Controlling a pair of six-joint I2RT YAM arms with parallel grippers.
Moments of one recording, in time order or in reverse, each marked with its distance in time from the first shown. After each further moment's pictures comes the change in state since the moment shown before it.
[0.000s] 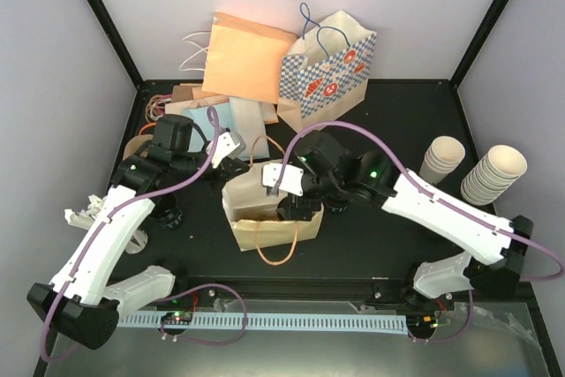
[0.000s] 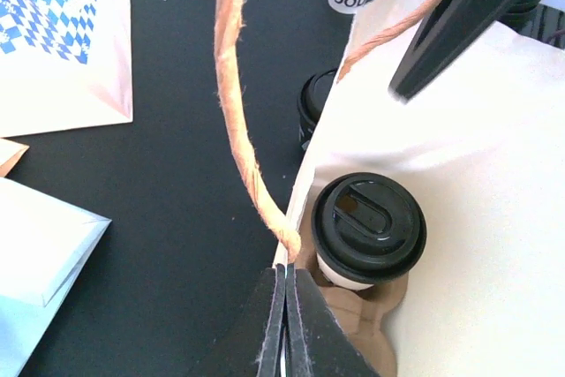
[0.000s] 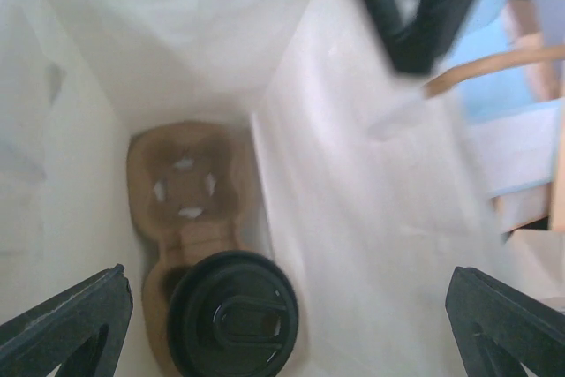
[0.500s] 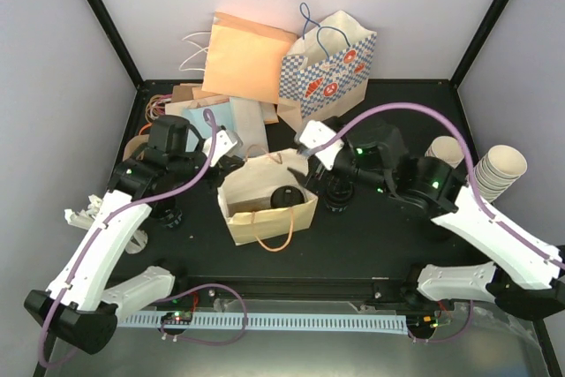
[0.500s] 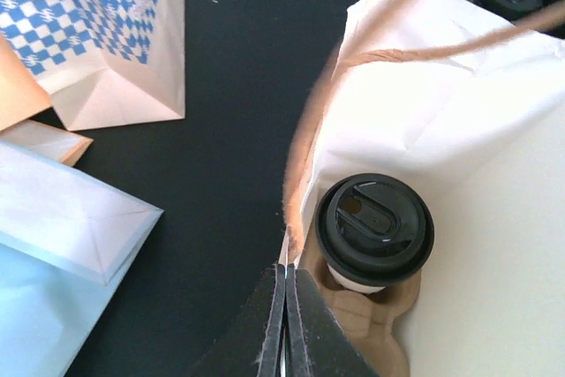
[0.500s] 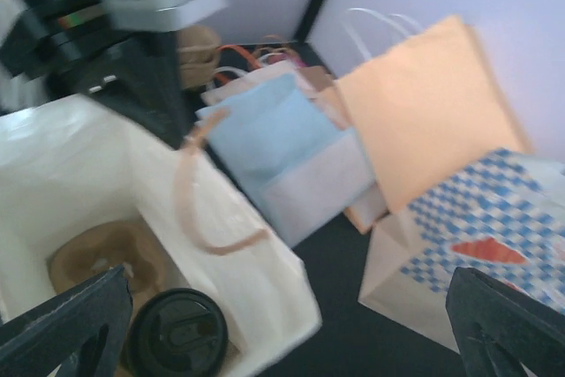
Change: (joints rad) left arm -0.004 -0.026 0.000 0.014 -0.105 0.000; right arm -0.015 -0.214 0.032 0.150 0.192 0.218
